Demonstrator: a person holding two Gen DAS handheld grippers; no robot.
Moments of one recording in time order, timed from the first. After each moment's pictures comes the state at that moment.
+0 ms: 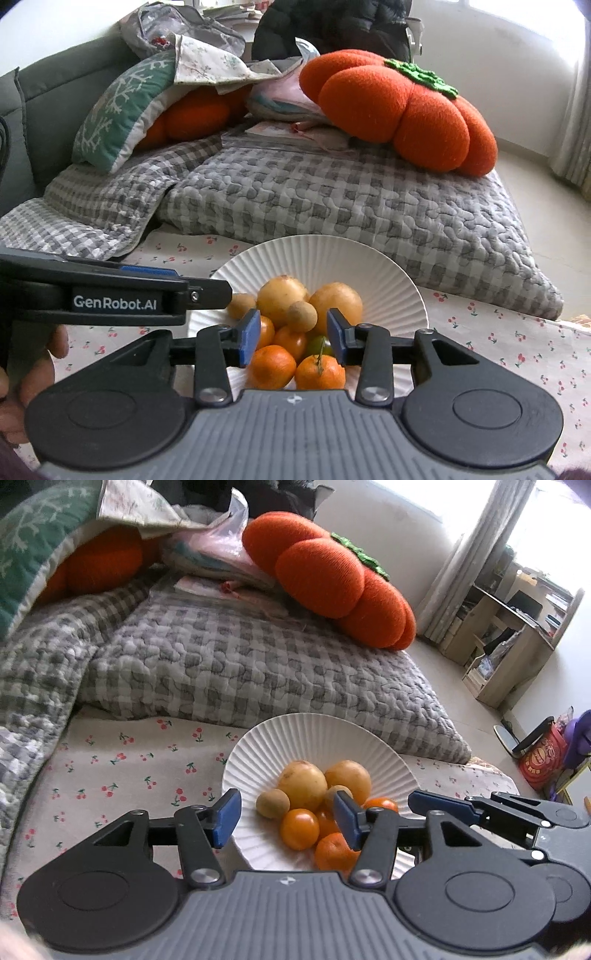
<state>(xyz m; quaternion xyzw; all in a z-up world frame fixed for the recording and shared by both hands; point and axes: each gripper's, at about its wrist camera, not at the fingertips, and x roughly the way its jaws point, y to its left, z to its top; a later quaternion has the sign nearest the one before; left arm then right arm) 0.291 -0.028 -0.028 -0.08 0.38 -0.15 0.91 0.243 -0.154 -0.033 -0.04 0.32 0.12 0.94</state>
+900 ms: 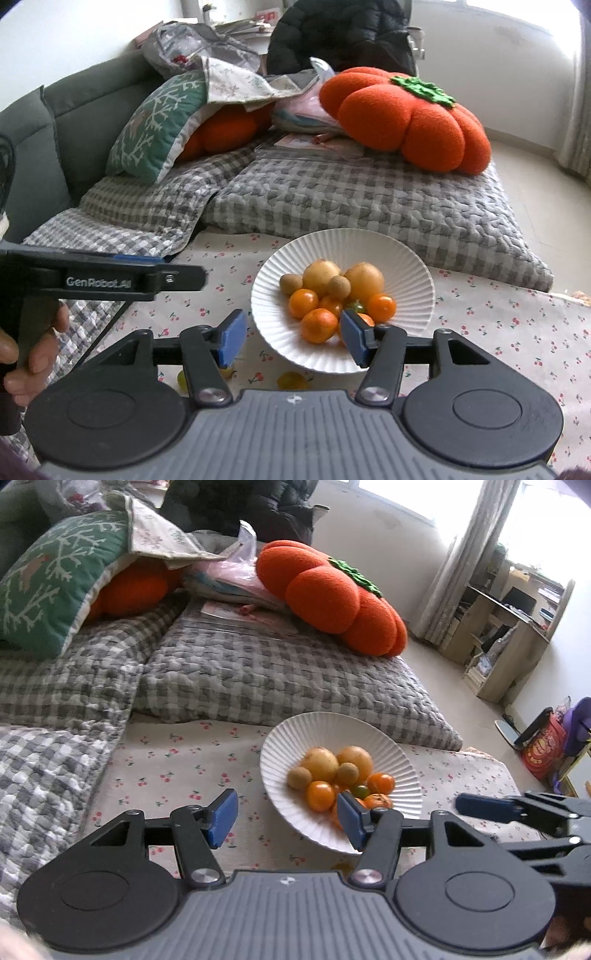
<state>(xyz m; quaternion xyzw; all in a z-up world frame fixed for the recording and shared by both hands) 0.234 0.004 0.001 -0.06 0.37 -0.13 0.92 0.185 -0.155 -0.005 0.00 0.32 0.13 0.94</state>
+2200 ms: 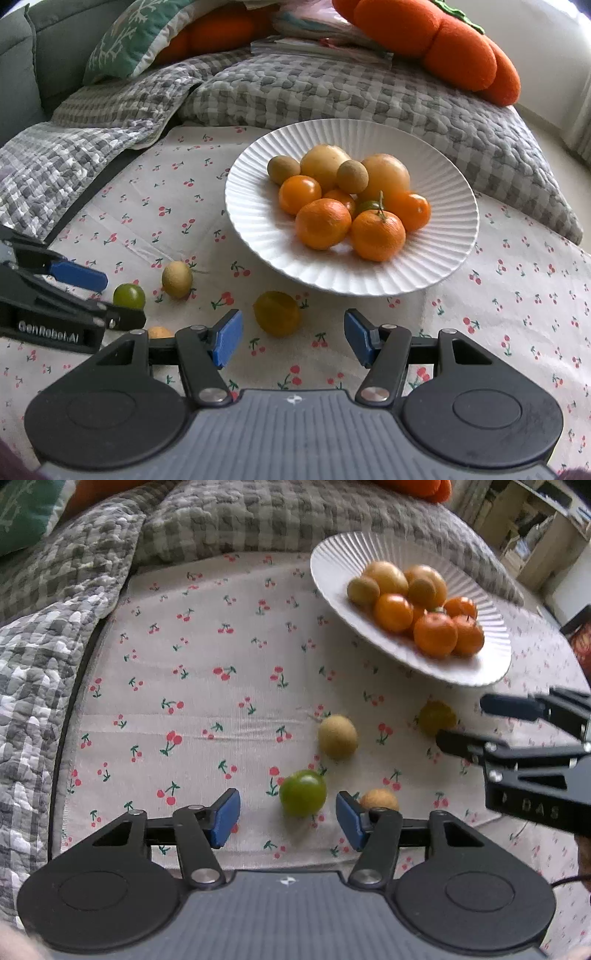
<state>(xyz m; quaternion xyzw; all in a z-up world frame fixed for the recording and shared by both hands) 0.234 0.009 -0.100 0.04 0.54 -0.10 0.83 0.213 -0.124 -0.099 -0.07 0.41 0.11 0.90</state>
